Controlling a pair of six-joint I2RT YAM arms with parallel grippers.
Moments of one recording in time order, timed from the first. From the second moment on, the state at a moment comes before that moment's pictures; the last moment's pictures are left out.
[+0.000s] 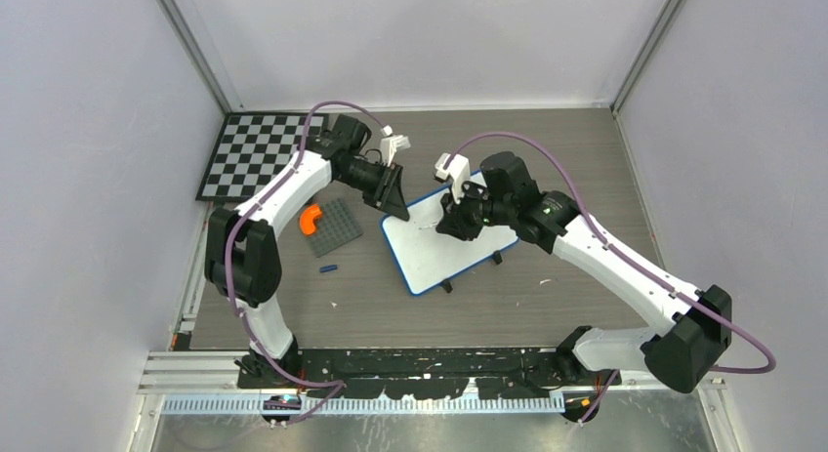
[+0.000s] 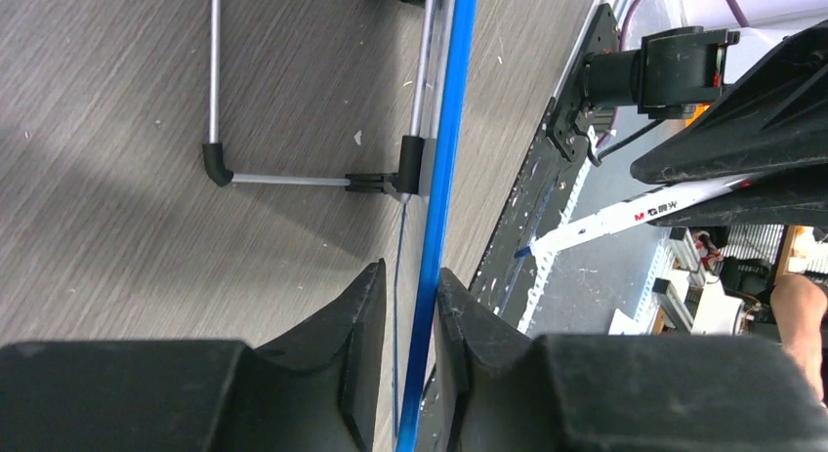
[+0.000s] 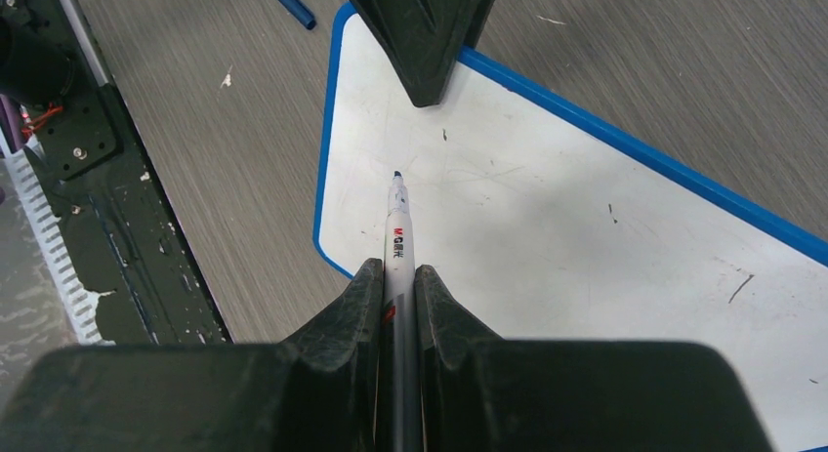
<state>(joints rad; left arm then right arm) -0.38 1.77 1.51 -0.86 0.89 0.11 0.69 1.25 1.14 -0.50 -0.37 -0.15</state>
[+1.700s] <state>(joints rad) -0.42 1.82 1.64 -1.08 0.88 0.26 0.78 1.29 1.24 -0.61 -0.31 -0.16</state>
